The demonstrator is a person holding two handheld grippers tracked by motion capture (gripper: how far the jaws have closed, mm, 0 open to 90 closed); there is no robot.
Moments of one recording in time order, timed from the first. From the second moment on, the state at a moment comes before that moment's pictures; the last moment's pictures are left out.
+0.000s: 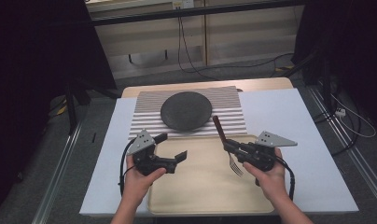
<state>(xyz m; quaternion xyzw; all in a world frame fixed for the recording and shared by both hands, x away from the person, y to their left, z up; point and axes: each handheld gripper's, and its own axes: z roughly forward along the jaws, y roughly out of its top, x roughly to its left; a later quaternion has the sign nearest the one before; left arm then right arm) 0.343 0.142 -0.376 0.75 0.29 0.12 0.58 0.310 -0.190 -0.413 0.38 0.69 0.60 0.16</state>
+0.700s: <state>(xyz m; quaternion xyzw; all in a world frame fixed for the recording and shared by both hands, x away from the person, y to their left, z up) 0.357 0.082 -0.373 0.75 0.30 0.07 0.59 0.308 -0.172 -0.414 0.36 0.70 0.60 0.16</state>
